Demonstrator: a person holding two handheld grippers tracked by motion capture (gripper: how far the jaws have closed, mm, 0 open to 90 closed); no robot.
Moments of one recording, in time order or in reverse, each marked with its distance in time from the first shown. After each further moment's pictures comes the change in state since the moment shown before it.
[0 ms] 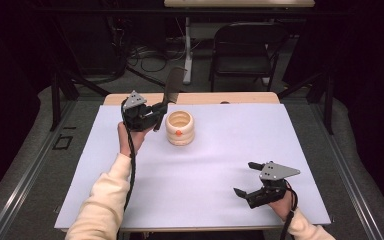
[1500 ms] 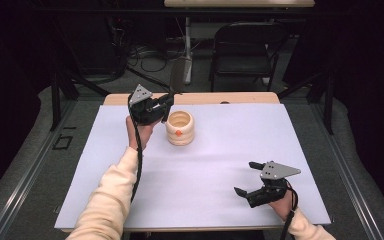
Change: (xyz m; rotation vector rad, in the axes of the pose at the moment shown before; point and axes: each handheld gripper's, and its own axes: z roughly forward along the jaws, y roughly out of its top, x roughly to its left) left arm -0.002 0.010 0.022 -0.096 -0.004 0.002; right arm -0.002 0.000 -0.001 0.000 -0.006 0.009
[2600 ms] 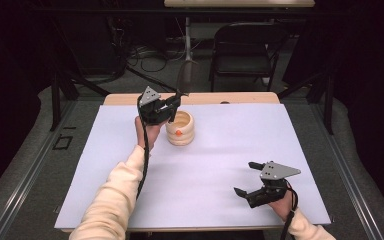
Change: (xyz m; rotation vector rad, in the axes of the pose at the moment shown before) left arm 0.000 -0.015 0.029 -0.002 -0.010 0.000; right arm 0.001 0.001 0.000 -0.003 0.003 -0.003
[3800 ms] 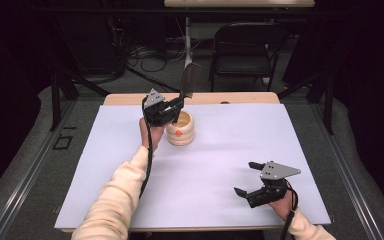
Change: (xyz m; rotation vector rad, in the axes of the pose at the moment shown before) left arm 0.001 -0.013 0.017 0.000 -0.015 -0.003; right arm -0.001 0.000 0.000 0.003 0.001 0.001
